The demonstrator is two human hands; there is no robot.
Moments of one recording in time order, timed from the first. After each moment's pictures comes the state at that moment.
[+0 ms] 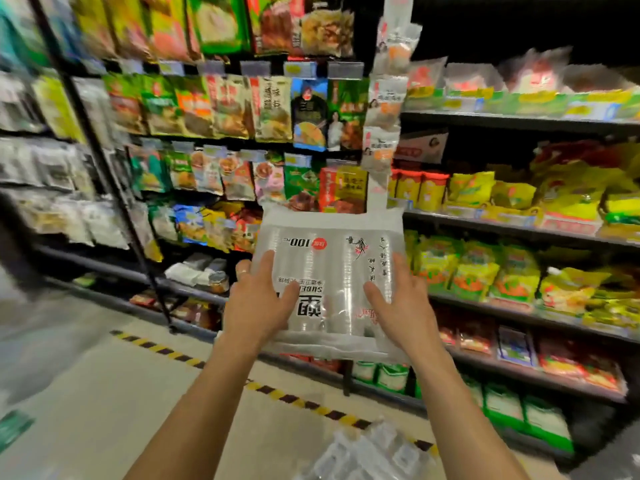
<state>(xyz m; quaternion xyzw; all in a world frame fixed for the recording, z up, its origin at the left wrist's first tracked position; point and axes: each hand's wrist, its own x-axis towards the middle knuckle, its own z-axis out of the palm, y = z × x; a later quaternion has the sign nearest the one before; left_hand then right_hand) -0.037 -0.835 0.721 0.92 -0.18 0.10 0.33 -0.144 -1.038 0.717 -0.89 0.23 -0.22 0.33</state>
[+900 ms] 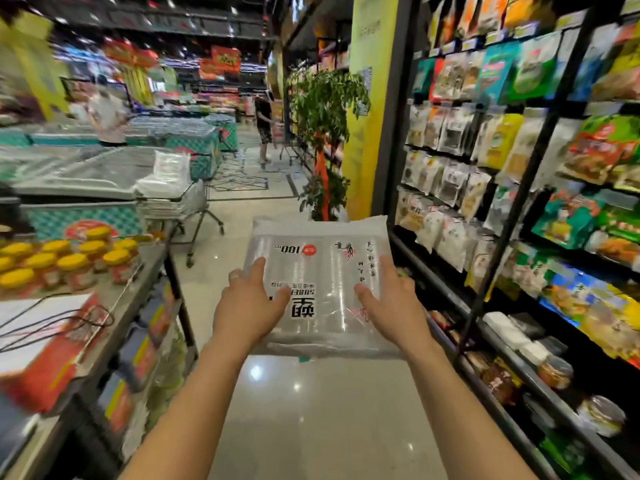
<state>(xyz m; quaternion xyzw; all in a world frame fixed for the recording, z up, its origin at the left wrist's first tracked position) -0.069 -0.103 0.742 0.89 0.34 0.22 0.21 0.069 -0.292 0.735 -0.87 -0.27 -0.02 0.41</state>
